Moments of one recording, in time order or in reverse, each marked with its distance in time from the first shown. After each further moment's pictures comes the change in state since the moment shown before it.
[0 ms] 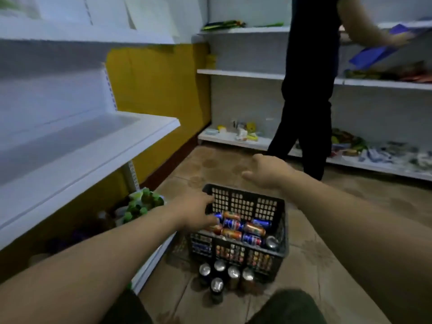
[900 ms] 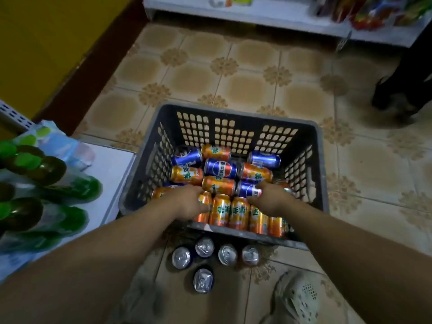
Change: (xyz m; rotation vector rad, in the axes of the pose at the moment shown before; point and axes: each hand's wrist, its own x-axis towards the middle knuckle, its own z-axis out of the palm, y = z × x) left_hand 0.396 -0.107 0.263 -0.112 -0.467 -0.070; right_hand 0.219 0.171 0.384 0.217 -0.628 0.350
